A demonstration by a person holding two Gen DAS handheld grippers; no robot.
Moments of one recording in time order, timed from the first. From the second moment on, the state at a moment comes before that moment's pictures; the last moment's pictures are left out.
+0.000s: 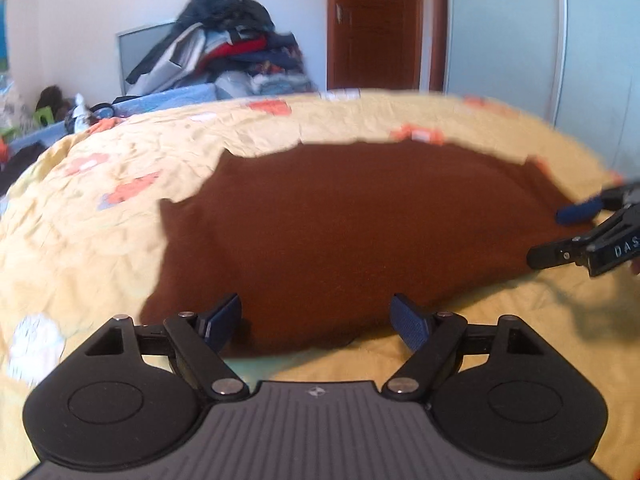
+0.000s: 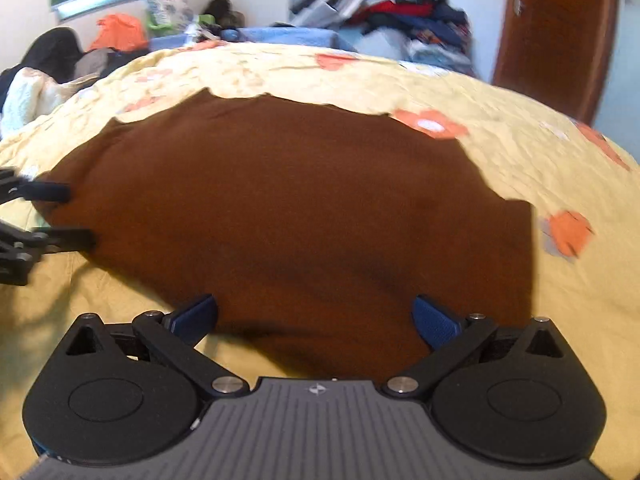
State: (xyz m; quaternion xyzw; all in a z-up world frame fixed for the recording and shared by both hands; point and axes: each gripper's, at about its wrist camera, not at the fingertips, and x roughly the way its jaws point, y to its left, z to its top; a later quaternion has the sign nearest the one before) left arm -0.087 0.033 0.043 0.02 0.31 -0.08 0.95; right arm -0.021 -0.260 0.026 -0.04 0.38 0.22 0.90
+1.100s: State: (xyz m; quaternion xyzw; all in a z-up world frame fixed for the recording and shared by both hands) left arm -0.045 0.135 0.019 -0.42 0.35 0.00 0.84; right arm -0.013 -0.369 -0.004 0.38 0.43 0.20 0.79
